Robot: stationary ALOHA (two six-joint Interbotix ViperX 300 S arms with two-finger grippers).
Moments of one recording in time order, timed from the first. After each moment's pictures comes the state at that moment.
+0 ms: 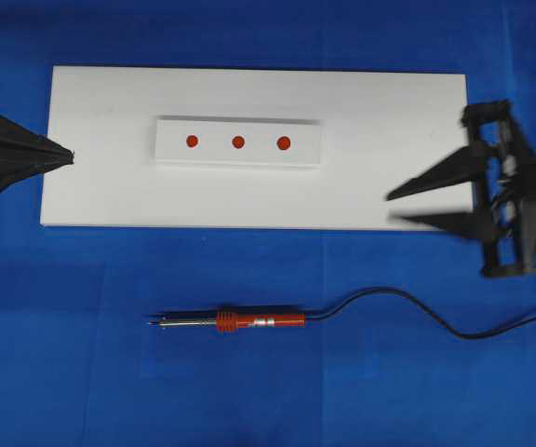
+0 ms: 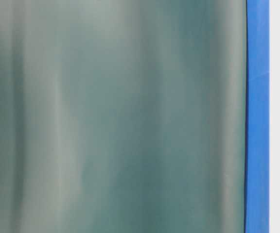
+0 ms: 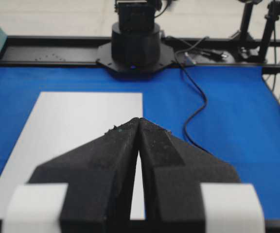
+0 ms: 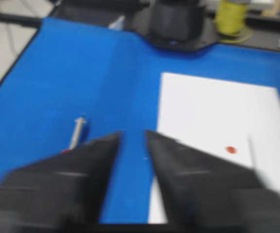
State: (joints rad) left arm -0.02 -0.97 1.19 0.00 -0.29 0.00; right arm 0.13 -0.66 0.99 0.00 -0.20 0.09
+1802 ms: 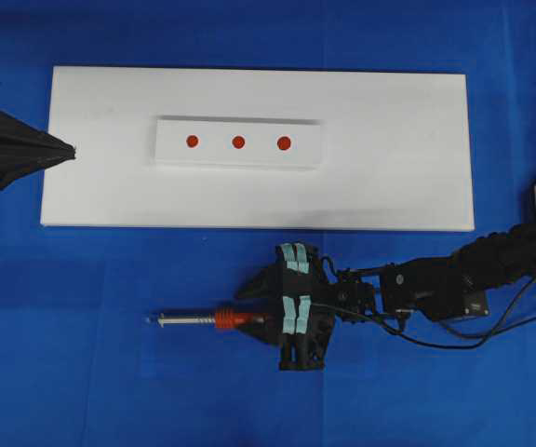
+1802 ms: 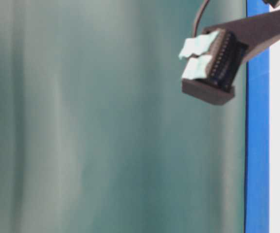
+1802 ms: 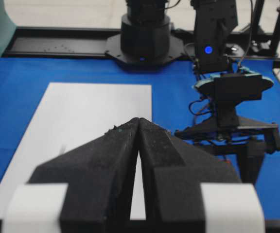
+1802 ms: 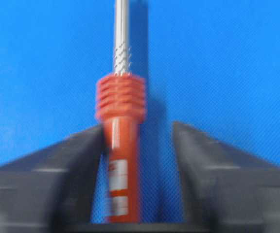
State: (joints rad) left arm 0.00 -0.97 1.22 0.00 -0.30 0.00; right arm 0.32 0.39 0.58 0.32 -0.46 0.15
